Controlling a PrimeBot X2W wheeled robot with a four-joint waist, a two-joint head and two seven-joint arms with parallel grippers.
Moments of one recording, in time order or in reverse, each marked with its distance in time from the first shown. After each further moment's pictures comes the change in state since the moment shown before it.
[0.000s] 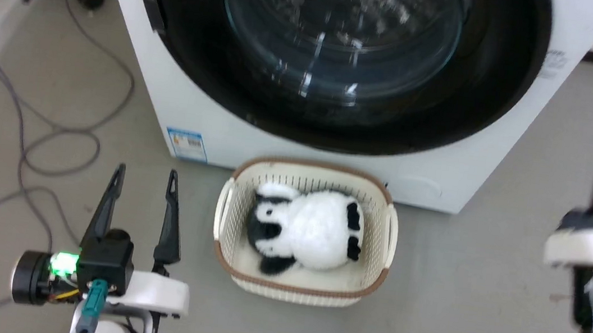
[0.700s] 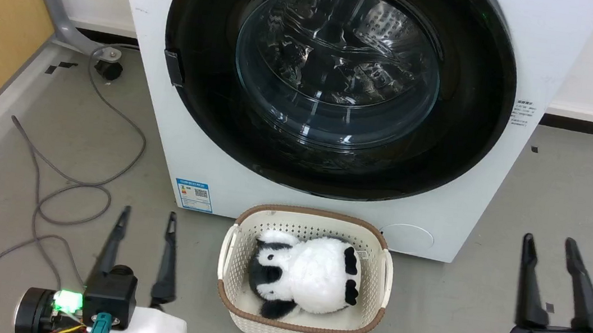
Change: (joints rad) left arm 0.107 0.002 -0.010 0.009 0.009 -0.005 0.001; right arm 0.380 0.041 0.090 -0.114 0.080 0.000 0.001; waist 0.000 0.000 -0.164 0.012
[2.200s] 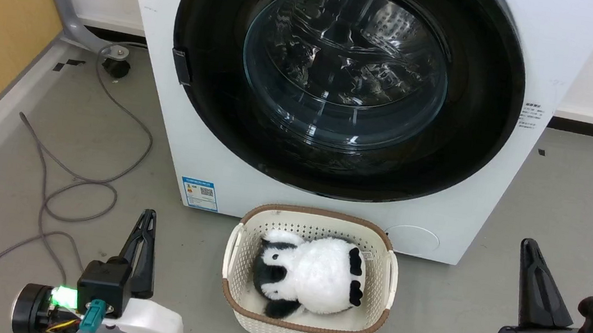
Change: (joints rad) left arm 0.000 -0.019 0.044 -0.016 0.001 -0.066 0.082; right arm 0.004 0.000 0.030 -0.012 -0.045 0.000 0.084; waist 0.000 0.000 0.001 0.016
